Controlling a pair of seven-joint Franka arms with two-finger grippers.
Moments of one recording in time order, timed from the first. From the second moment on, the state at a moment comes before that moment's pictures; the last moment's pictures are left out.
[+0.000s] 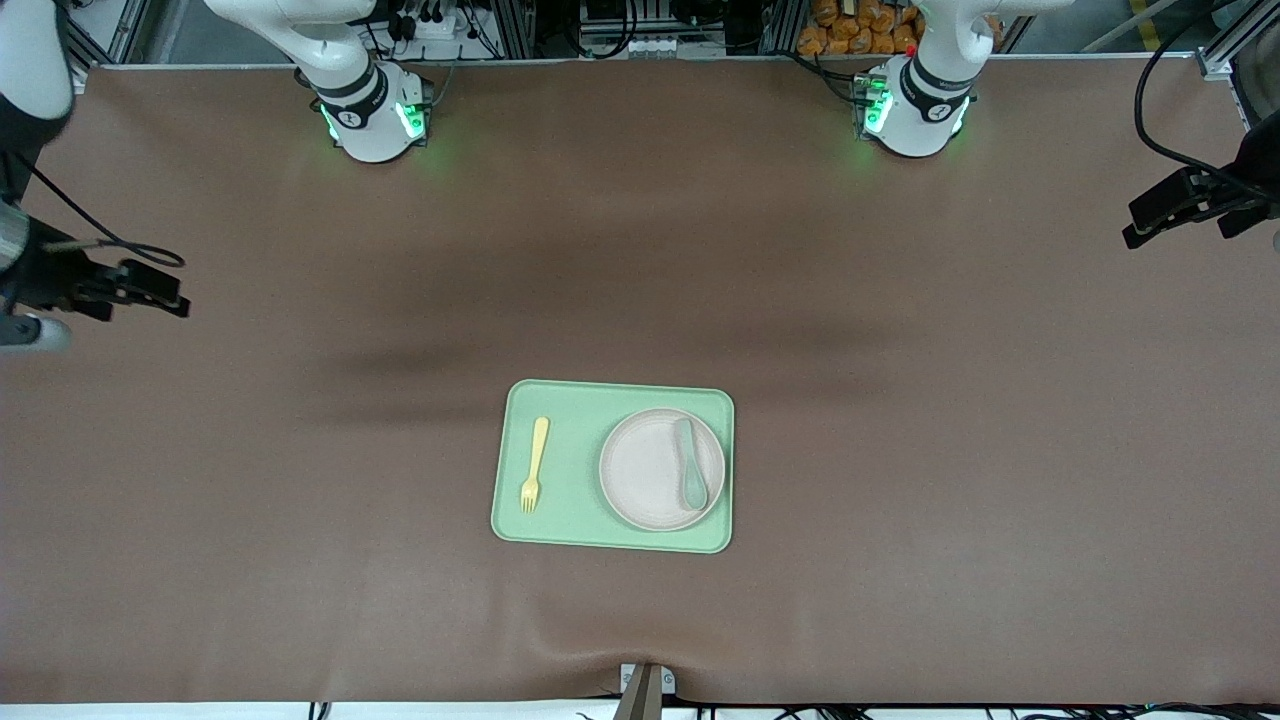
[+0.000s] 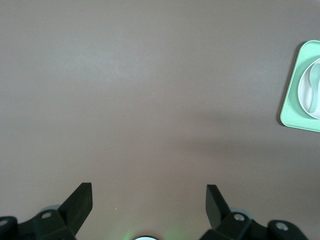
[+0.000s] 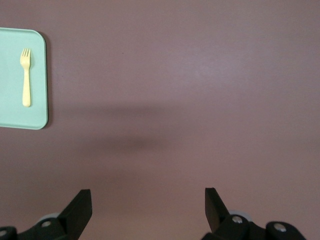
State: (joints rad) left arm -0.07 -0.01 0.03 -1.48 0.01 1.46 -0.14; right arm -0.01 0.02 -0.09 -1.69 0.05 1.65 -0.14
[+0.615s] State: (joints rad) left arm -0.07 -0.01 0.02 -1.48 0.01 1.46 -0.14; right arm -0.01 -0.08 -0.08 -1.63 0.04 1.51 -0.15
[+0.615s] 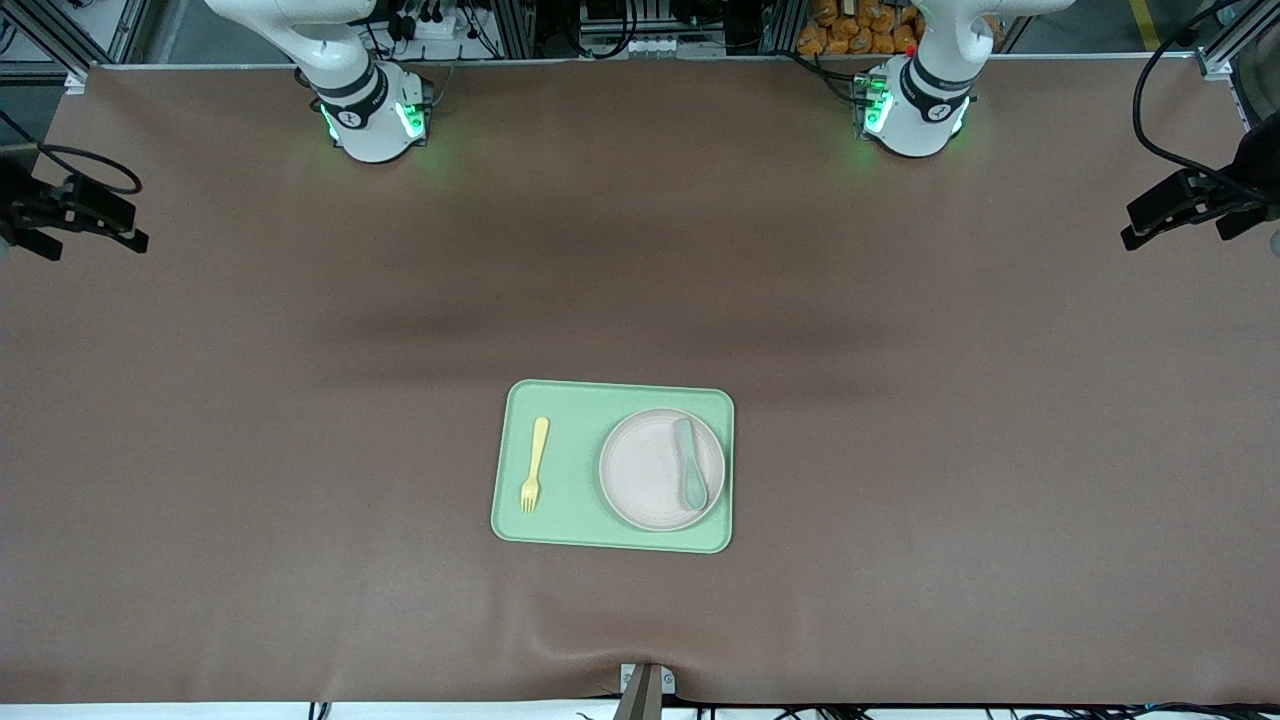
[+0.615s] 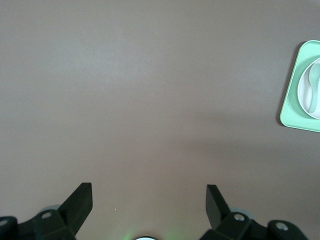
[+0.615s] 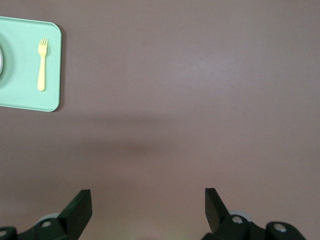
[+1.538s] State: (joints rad) left arm -0.06 0.00 0.02 -1.49 0.01 1.46 -0.14; right arm -0.01 -0.08 -0.08 -1.61 0.02 1.46 -0.09
